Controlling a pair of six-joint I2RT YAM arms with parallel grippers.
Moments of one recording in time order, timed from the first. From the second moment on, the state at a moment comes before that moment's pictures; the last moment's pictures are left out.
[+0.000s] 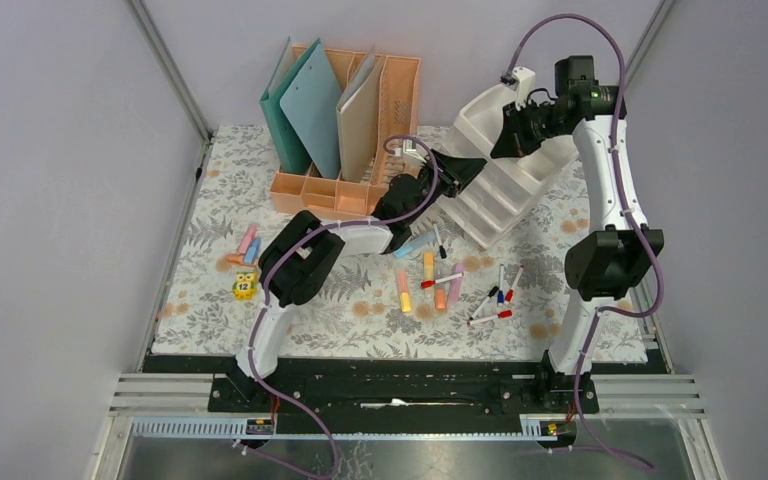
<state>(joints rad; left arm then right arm) -0.77 2.21 1.46 1.01 0.06 -1.38 0.03 1.96 2.21 -1.24 -0.69 -0.45</state>
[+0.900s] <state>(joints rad) -0.71 2.14 1.22 1.18 0.13 -1.39 0.03 1.94 2.05 -1.04 -0.48 -0.52</state>
